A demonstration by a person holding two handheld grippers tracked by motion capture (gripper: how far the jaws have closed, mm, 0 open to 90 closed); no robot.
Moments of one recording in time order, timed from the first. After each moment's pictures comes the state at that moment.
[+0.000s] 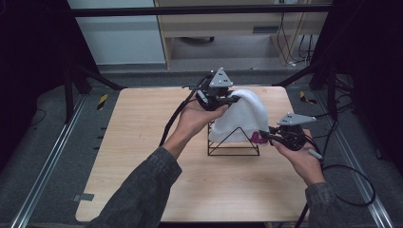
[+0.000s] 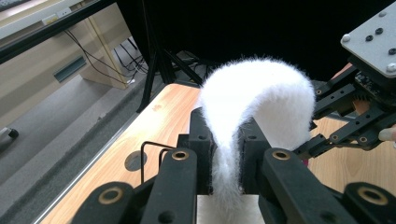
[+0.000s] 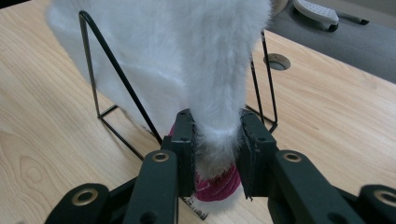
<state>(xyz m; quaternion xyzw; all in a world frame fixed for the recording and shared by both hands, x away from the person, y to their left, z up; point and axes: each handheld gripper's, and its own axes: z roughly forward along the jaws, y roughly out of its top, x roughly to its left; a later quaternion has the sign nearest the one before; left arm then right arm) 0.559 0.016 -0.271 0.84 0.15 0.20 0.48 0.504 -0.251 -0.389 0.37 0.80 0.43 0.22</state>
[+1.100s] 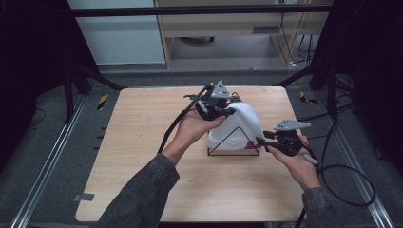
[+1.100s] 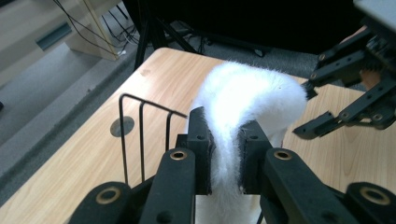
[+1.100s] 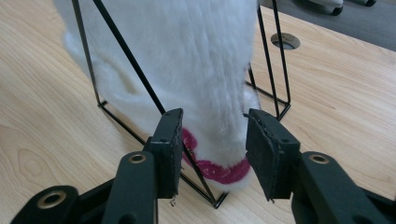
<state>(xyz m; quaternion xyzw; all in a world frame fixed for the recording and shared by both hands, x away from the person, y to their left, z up) 0.560 0.018 -0.308 0.87 0.16 0.17 0.44 0.500 -0.245 -0.410 0.39 0.79 0.42 0.21</state>
